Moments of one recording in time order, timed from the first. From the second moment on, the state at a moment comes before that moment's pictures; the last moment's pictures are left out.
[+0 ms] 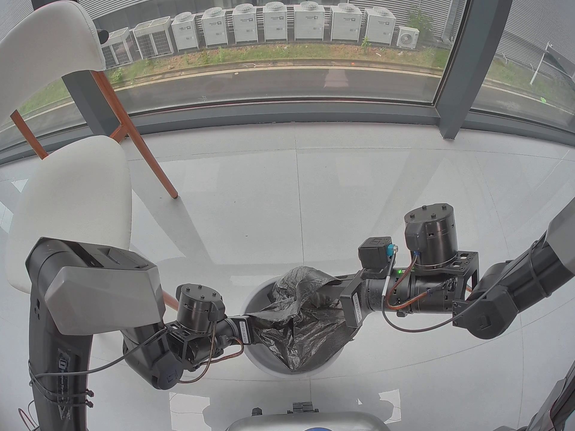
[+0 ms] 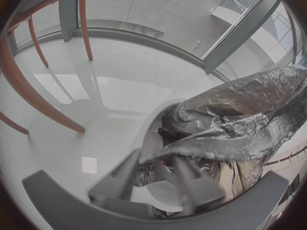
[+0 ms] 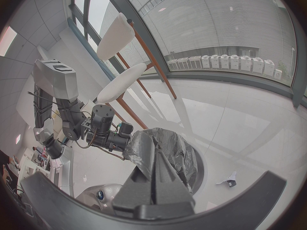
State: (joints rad) left arm -0.50 2.36 -0.60 -1.20 0.05 -0.44; right arm 0.67 1.94 -0.83 -0.64 0.28 -0.02
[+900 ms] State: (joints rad) left arm -0.44 2.18 -0.52 -0.98 0.05 -0.43; right arm 0.66 1.93 -0.80 -0.64 0.31 -0.02
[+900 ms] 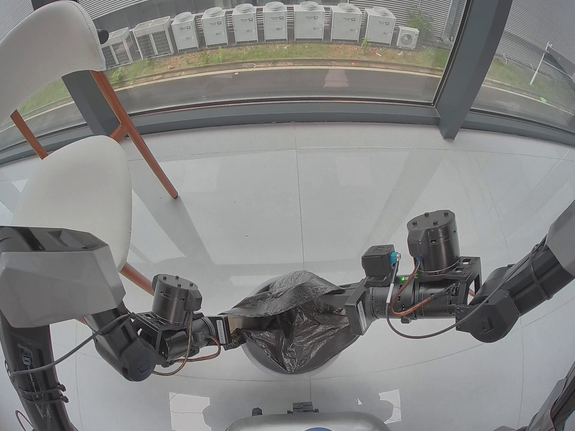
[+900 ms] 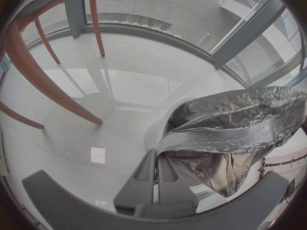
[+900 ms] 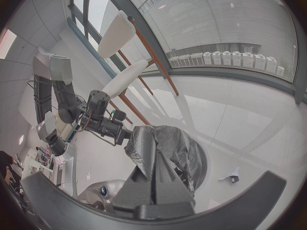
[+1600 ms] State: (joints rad) left arm -0.42 2.08 -0.62 -0.69 0.05 -0.43; right arm 0.47 2.05 -0.79 -0.65 0.37 -0.14
